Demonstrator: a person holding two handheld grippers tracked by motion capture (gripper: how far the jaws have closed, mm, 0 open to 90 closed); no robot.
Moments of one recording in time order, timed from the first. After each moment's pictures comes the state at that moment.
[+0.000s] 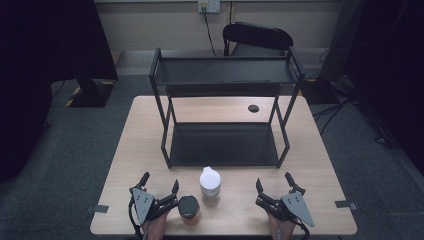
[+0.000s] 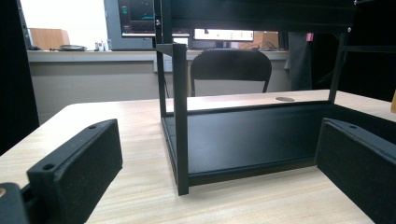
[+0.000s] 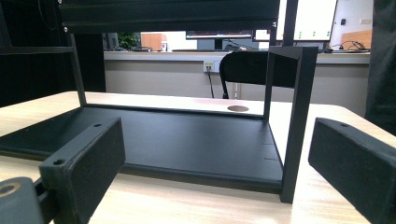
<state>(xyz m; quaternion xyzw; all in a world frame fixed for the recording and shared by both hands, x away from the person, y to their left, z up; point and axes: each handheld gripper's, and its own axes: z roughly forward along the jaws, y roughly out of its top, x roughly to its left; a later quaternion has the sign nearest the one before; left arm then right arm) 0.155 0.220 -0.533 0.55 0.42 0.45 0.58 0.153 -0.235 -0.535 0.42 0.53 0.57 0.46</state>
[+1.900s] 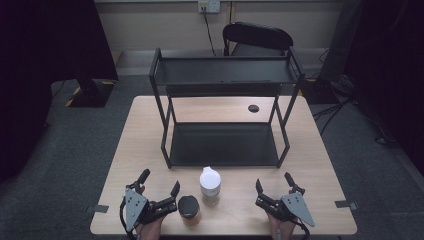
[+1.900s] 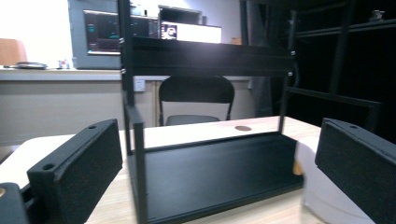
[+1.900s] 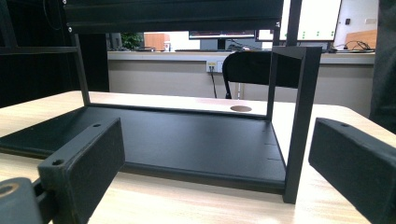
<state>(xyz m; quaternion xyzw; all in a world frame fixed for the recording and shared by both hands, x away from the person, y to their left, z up) 0.134 0.235 -0.485 0.55 0.36 0.41 0.63 0.153 -0.237 -0.535 0.42 0.54 0.57 0.46</state>
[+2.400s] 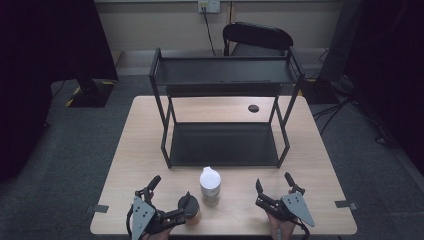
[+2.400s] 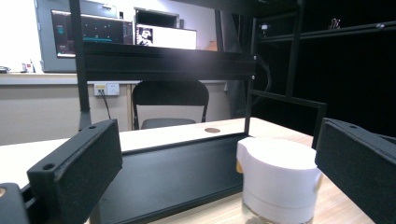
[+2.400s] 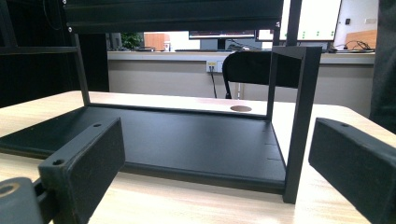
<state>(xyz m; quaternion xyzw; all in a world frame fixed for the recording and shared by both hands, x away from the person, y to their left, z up) 0.120 0.223 -0.487 0.57 0.34 0.38 0.65 0.153 -0.237 -0.535 0.42 0.54 0.57 0.46</state>
